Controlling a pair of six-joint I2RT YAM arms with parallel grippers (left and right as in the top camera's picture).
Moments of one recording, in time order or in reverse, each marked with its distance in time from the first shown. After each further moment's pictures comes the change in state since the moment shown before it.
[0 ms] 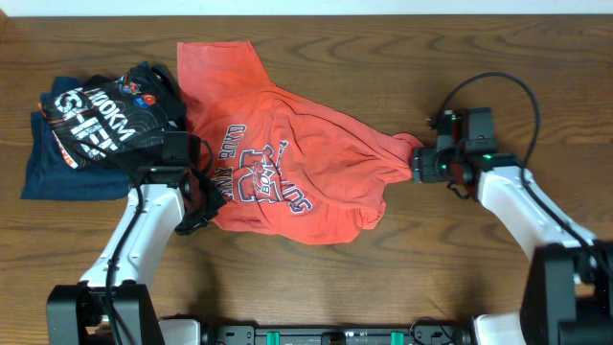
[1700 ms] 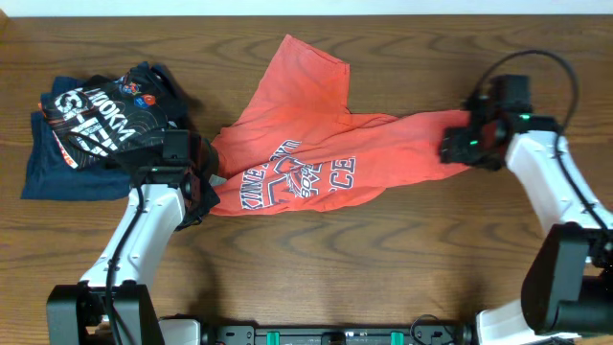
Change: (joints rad) left arm -0.004 0.000 0.000 0.040 -0.158 0.034; right arm -0.119 0.057 0.283 -0.402 -0.034 0.008
